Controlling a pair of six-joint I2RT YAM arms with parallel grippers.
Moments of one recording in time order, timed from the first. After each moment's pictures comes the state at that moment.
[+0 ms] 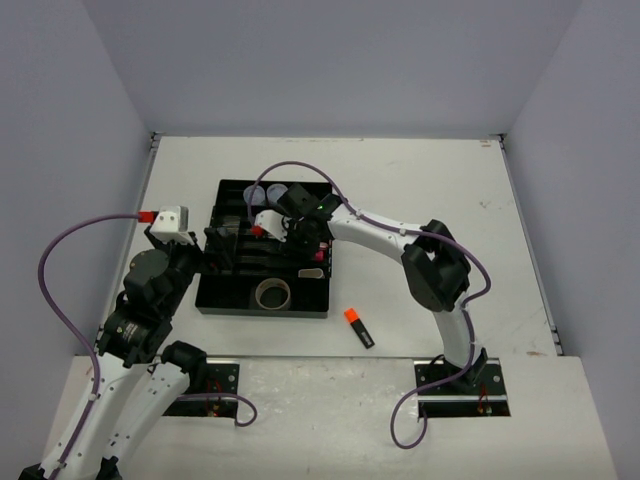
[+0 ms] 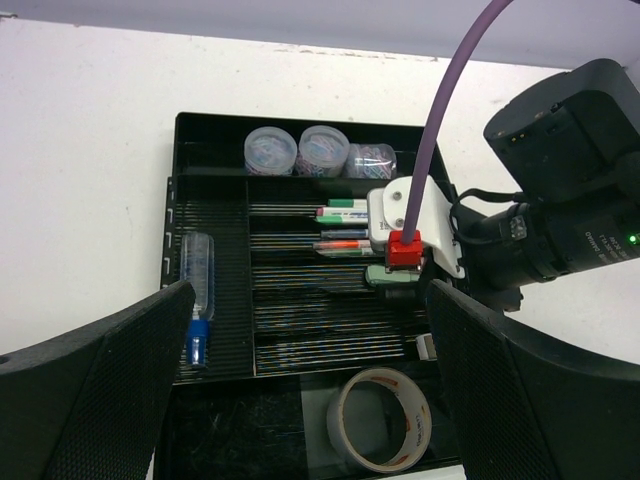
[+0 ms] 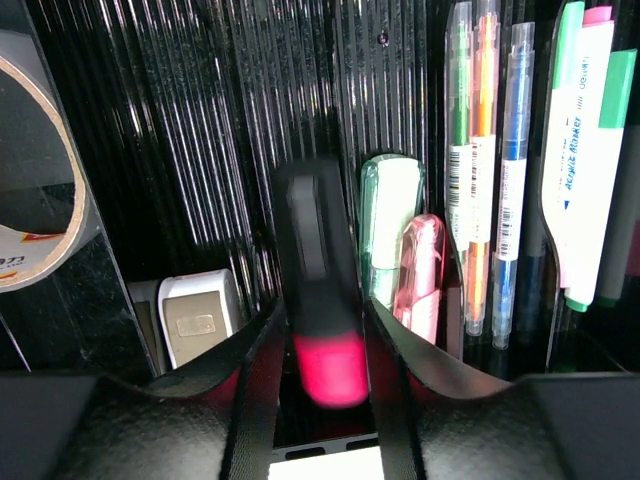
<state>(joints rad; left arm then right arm) -0.37 0.47 0.72 -0.44 -0.18 -0.26 0.86 2.10 1.70 -0.72 -0.15 -0.54</state>
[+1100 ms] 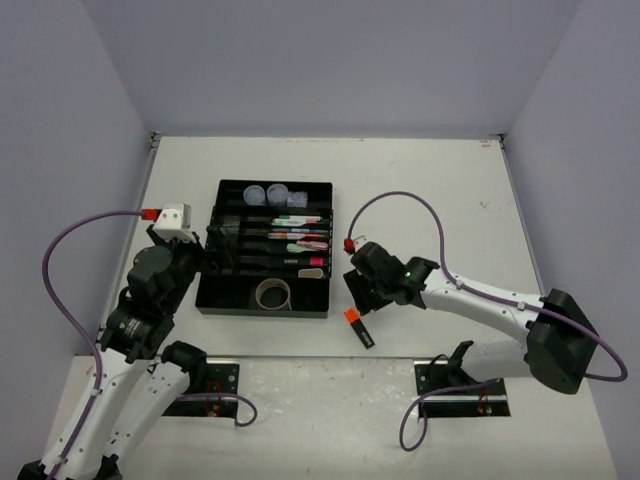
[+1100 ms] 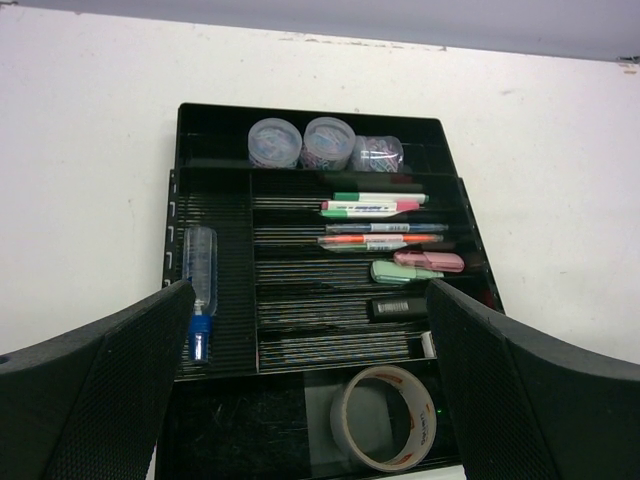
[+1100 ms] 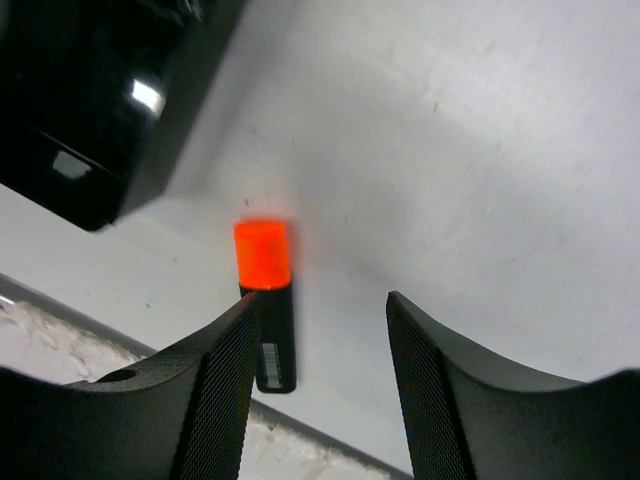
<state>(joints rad) -0.37 0.49 0.72 -0.44 -0.18 -0.26 0.89 1.30 0.85 -0.60 0.12 0.38</state>
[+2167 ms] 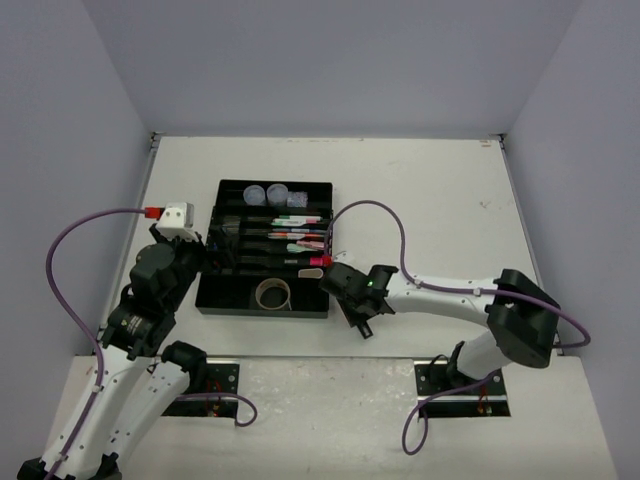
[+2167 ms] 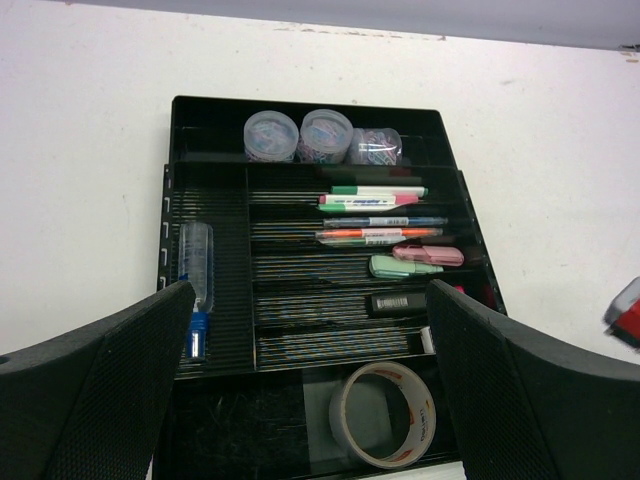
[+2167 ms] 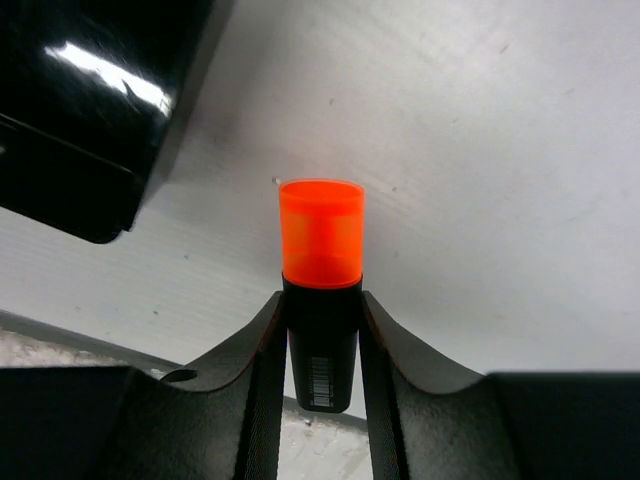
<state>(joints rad) -0.37 0.51 0.72 -0.44 -0.17 -0.26 1.10 1.51 0.91 -0.70 0.26 0.59</state>
